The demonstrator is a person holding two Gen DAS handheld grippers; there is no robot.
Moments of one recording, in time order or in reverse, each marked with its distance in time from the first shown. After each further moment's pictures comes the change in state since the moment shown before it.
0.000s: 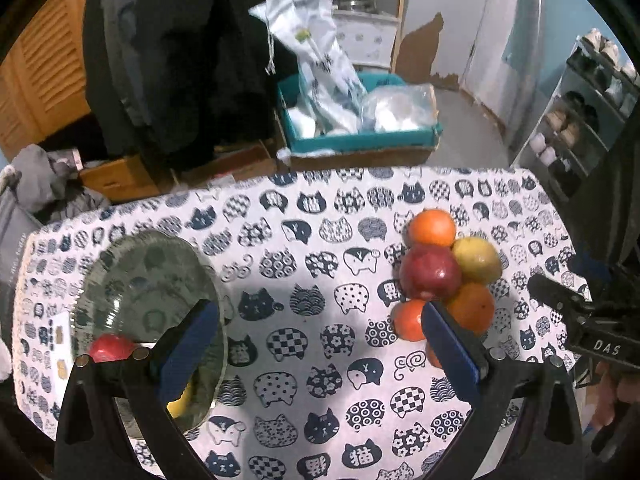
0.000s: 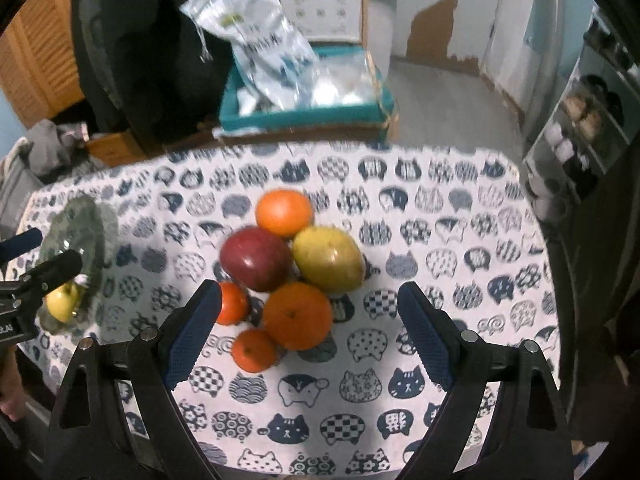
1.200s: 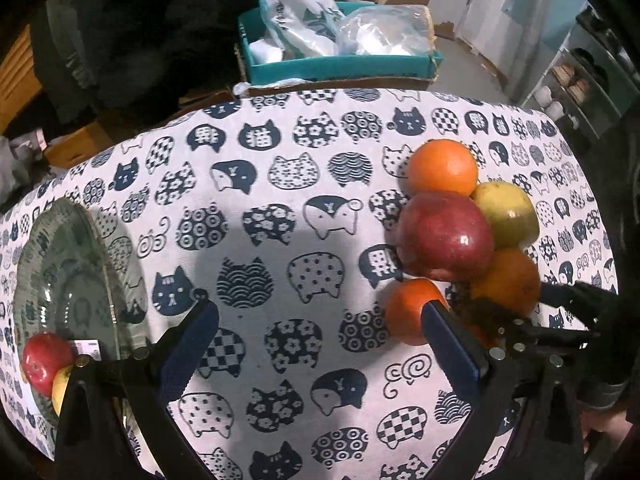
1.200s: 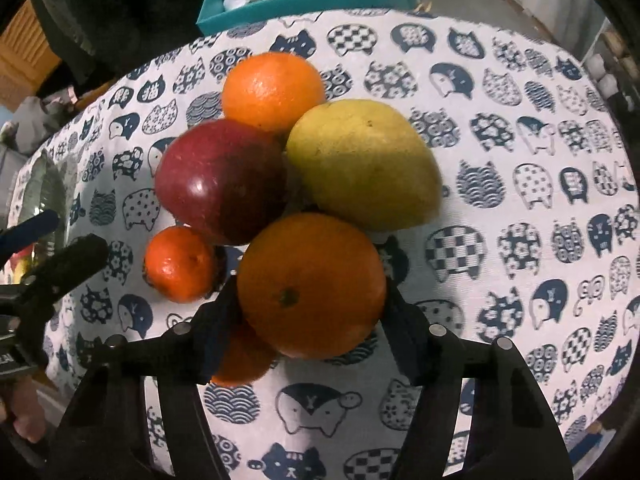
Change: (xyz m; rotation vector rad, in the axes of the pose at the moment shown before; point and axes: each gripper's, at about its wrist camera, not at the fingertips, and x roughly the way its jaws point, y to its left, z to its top) left arm 0.095 -0.040 -0.012 0.051 0.177 -0.029; right arm 0.115 -0.004 -0.034 0.060 0.238 0.107
